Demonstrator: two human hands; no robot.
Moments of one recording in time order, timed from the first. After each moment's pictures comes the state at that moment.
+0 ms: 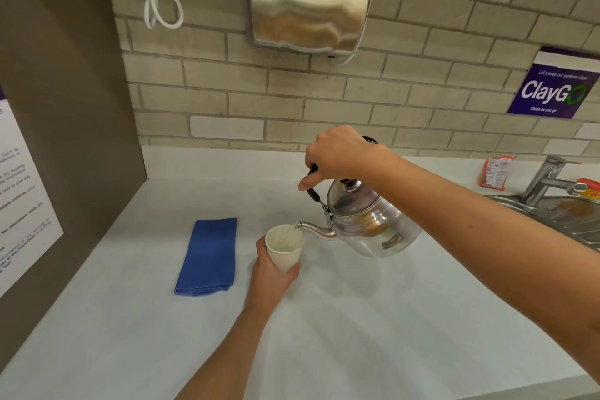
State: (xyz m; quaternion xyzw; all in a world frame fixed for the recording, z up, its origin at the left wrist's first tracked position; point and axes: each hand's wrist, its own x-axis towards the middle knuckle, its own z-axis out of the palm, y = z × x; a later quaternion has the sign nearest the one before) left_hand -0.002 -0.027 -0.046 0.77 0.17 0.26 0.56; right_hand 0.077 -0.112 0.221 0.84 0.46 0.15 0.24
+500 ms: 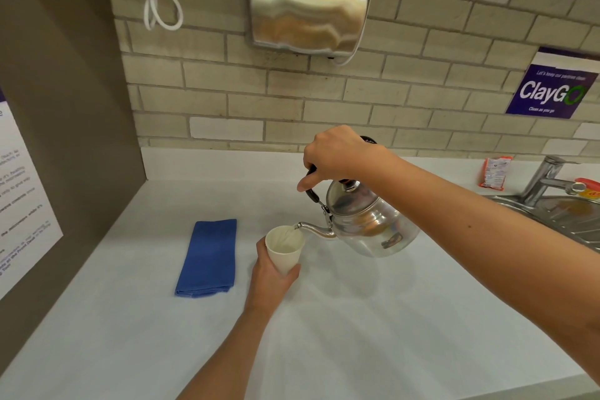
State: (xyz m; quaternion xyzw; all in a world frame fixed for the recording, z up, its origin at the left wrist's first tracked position) left_hand -0.003 -0.027 -0.045 0.77 0.17 0.27 0.55; right_hand 0.074 -0.110 0.222 0.84 0.46 0.16 0.25
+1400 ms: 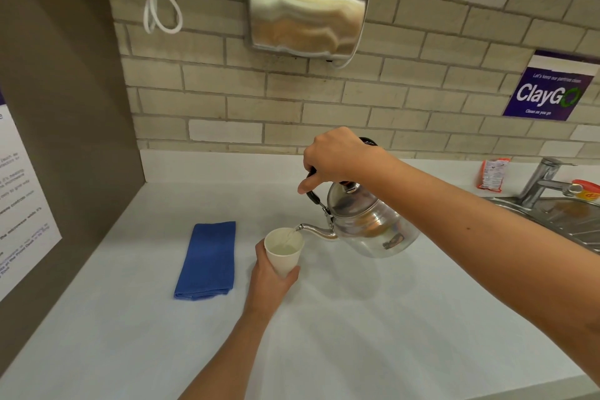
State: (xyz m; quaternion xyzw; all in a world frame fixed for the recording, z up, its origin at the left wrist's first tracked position) left_hand -0.001 -0.027 -0.047 0.77 0.18 0.27 0.55; right_hand 0.070 -0.110 0.225 0.83 0.46 0.15 0.27
